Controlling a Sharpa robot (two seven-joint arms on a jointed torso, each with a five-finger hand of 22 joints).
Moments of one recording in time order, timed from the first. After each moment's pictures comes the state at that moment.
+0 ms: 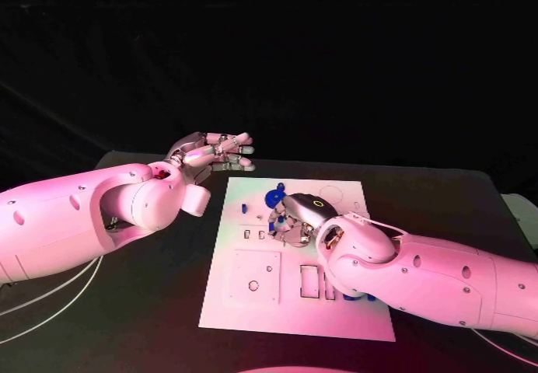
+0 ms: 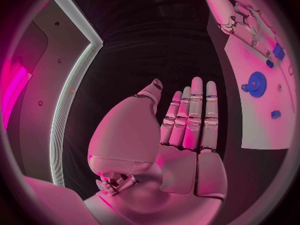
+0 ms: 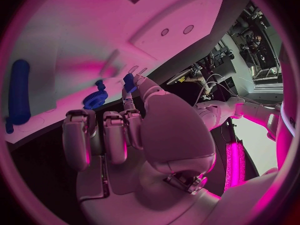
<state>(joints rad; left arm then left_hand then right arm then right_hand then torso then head) 1.28 -0.99 -0.03 1.66 0.01 -0.30 0.27 1.35 -0.06 0.19 0.18 0.05 0.94 0.23 0.09 0.07 1.03 0.17 0.11 0.08 1.06 0.11 0.45 0.26 0.18 0.84 0.25 0.43 0.18 1.16 -0.55 -0.14 1.58 -1.55 -0.45 -0.39 1.36 -0.05 0.22 0.08 0.31 1.09 0.11 0.13 0.20 1.46 0.03 1.45 1.31 1.47 -0.03 1.56 1.31 0.04 1.47 0.08 1.48 1.31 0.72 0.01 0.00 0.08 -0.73</state>
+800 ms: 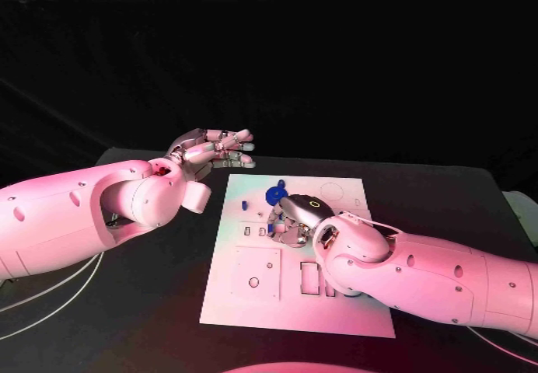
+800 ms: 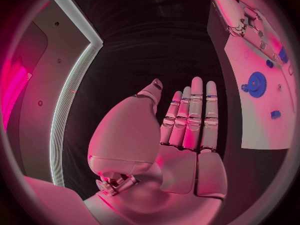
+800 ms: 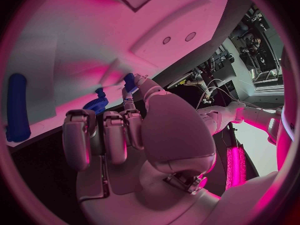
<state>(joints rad) 1.28 -0.99 -0.03 1.66 0.01 -0.30 0.27 1.35 -0.06 0.19 0.18 0.05 0.94 0.23 0.09 0.07 1.03 0.17 0.11 0.08 1.06 0.11 0.45 0.26 0.18 0.84 0.25 0.43 0.18 1.14 -0.52 -0.14 1.55 -1.57 -0.42 -0.40 1.35 -0.06 0.22 0.08 0.30 1.09 0.11 0.14 0.20 1.46 0.03 1.45 1.31 1.47 -0.03 1.56 1.31 0.04 1.47 0.08 1.48 1.31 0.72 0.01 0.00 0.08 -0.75</state>
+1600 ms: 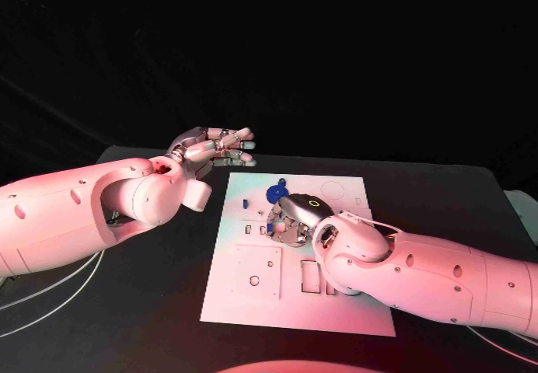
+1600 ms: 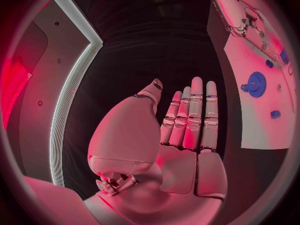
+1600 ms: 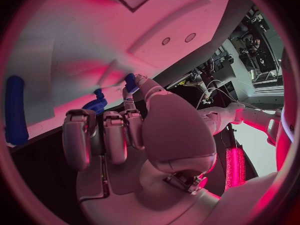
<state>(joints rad) 1.28 -0.99 -0.03 1.66 0.01 -0.30 0.27 1.35 -0.06 0.19 0.18 0.05 0.94 0.23 0.09 0.07 1.03 0.17 0.11 0.08 1.06 0.11 0.45 0.26 0.18 0.84 0.25 0.43 0.18 1.14 -0.52 -0.14 1.55 -1.58 -0.42 -0.40 1.33 -0.07 0.22 0.08 0.30 1.09 0.11 0.14 0.20 1.46 0.03 1.45 1.31 1.47 -0.03 1.56 1.31 0.04 1.47 0.08 1.47 1.31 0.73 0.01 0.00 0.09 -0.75</state>
